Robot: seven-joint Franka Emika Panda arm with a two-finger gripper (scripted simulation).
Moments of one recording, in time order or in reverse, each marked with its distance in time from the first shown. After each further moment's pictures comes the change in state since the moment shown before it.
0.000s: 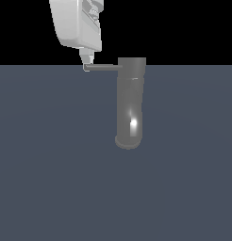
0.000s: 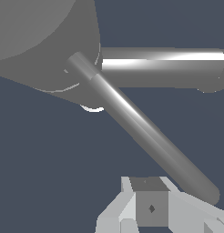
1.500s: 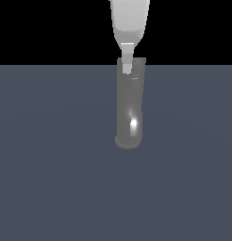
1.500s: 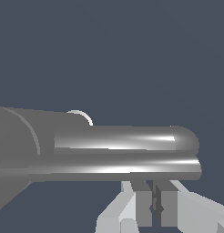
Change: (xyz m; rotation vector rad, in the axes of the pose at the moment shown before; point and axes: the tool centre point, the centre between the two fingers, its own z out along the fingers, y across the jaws) arm 0.096 0.052 0.000 -0.005 0.002 -0.011
